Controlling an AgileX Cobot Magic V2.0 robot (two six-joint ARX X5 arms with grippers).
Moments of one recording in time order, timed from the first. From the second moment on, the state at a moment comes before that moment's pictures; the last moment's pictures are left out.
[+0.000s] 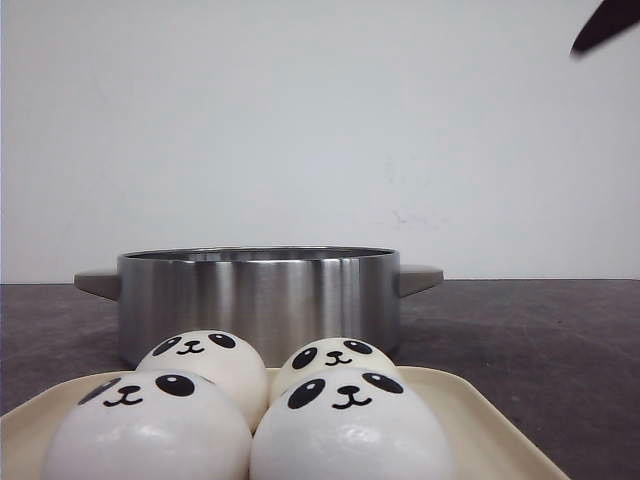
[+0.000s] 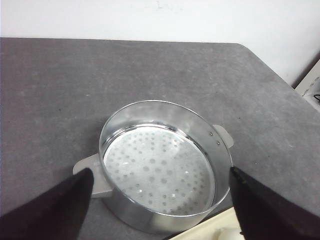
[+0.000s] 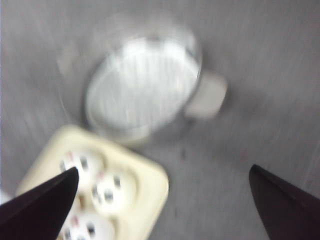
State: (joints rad) left arm -0.21 0.66 0.94 -0.66 0.34 -0.14; right arm 0.57 1.07 1.13 -0.92 -0.17 0.22
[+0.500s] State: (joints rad) left arm -0.28 0.65 0.94 -0.69 0.29 -0.14; right arm 0.86 1.47 1.13 -0.86 -0.22 0.47
